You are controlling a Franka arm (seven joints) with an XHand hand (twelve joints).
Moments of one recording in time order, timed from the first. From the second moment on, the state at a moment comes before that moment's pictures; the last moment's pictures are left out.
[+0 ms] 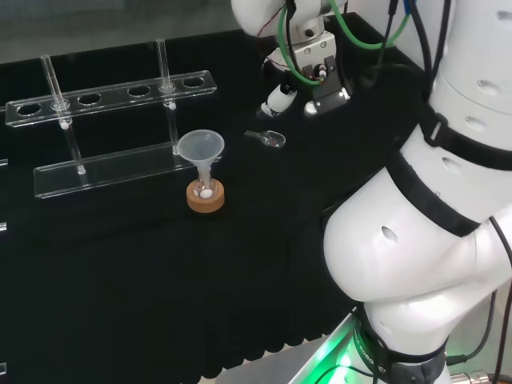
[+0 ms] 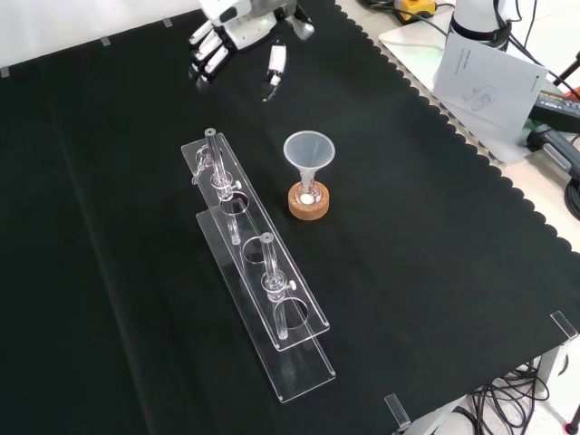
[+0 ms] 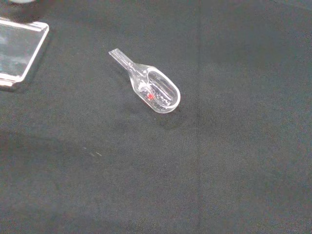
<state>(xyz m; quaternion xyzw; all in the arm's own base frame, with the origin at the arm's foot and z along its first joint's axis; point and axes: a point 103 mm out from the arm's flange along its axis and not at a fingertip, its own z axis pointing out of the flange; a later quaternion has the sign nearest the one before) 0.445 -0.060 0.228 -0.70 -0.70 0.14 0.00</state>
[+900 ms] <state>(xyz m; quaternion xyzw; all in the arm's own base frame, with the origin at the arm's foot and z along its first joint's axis) 0.376 0.019 0.267 -0.68 -0.72 0.13 0.00</state>
